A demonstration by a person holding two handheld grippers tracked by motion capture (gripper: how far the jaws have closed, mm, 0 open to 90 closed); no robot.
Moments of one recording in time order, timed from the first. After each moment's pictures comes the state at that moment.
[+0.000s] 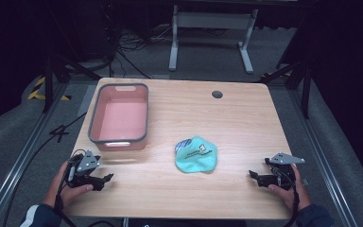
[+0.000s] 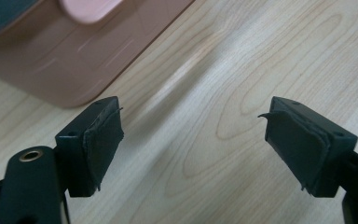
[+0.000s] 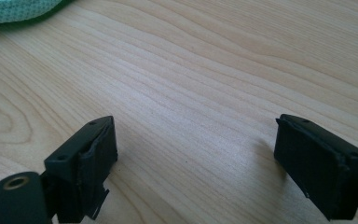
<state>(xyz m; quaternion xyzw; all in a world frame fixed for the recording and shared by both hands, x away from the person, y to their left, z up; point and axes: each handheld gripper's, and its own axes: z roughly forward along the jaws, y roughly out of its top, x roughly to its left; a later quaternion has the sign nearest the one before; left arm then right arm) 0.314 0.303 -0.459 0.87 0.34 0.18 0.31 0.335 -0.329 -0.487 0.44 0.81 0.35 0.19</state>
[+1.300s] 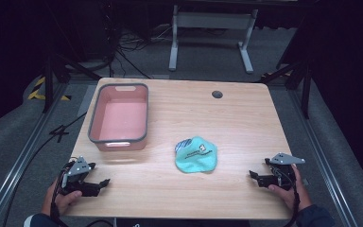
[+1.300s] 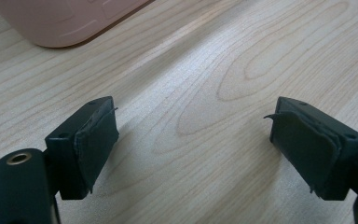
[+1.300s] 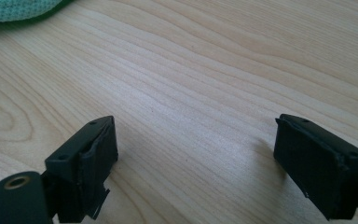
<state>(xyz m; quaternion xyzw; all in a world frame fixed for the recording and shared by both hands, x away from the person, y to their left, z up) 0.304 0.319 -0.482 0.85 0.38 0.15 0.34 0.334 -0.330 -0.487 0.43 0.81 0.35 0.19</state>
